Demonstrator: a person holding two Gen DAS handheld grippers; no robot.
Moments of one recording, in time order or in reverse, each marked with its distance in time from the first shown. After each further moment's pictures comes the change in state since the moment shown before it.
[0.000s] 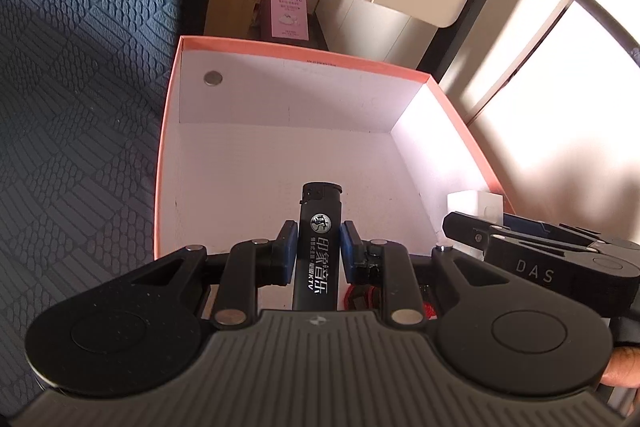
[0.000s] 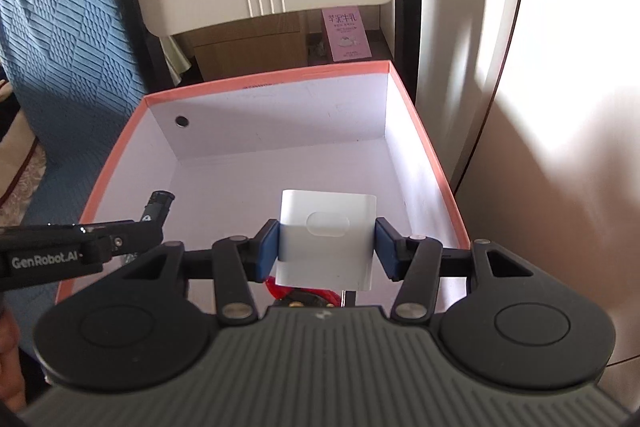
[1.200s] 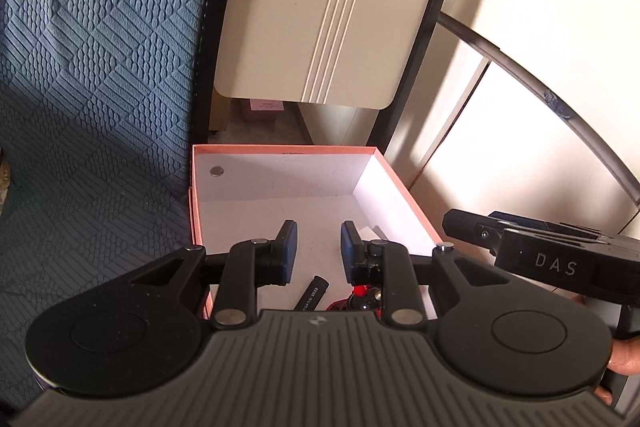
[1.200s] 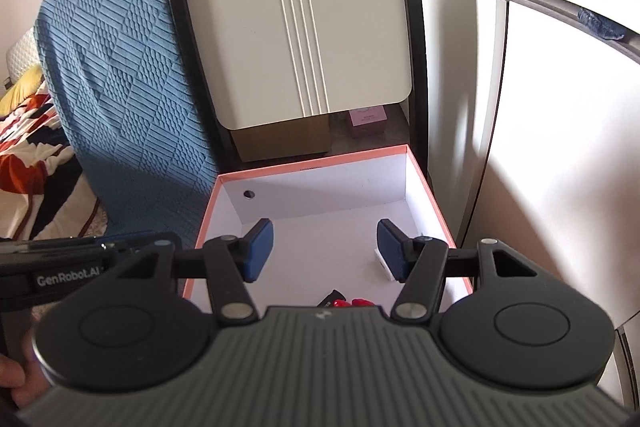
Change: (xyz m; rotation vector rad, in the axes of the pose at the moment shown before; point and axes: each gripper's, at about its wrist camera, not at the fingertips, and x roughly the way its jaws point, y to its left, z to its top) left arm -0.153 -0.021 0.004 0.110 -0.201 -0.046; right arm -0.126 0.038 0.007 0.042 -0.194 0.055
